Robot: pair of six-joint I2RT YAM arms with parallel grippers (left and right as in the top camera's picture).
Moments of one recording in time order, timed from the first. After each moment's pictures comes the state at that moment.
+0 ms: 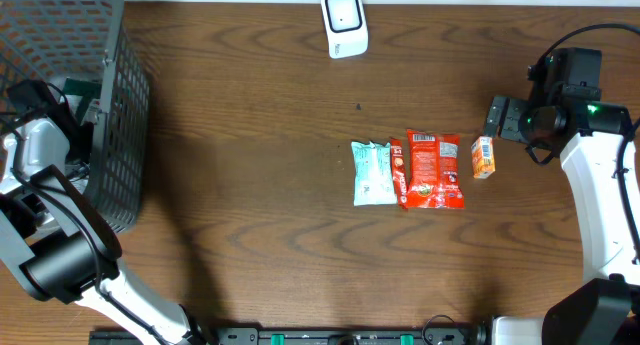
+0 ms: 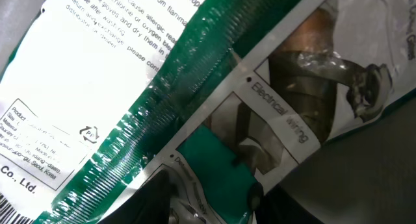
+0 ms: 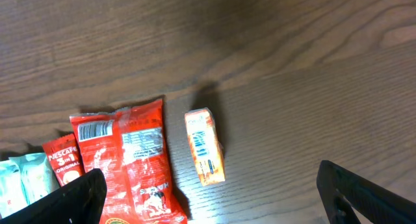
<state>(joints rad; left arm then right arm) 0.57 1.99 1.39 -0.66 -0.04 -0.06 -0.13 1.55 1.32 -0.87 0.01 0.13</state>
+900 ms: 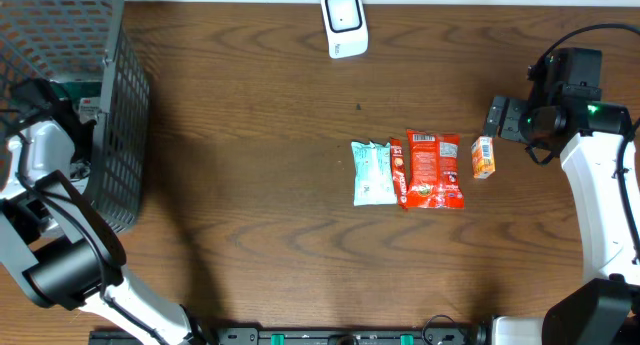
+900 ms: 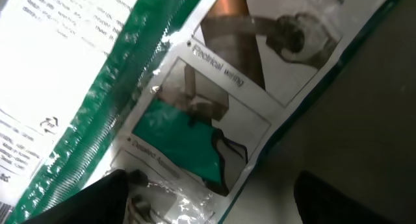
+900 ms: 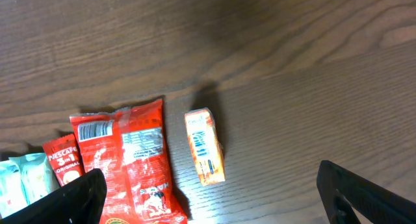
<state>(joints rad) 0.55 1.95 1.34 -0.62 -0.05 -0.07 -0.13 1.55 1.32 -0.87 0.01 0.13</state>
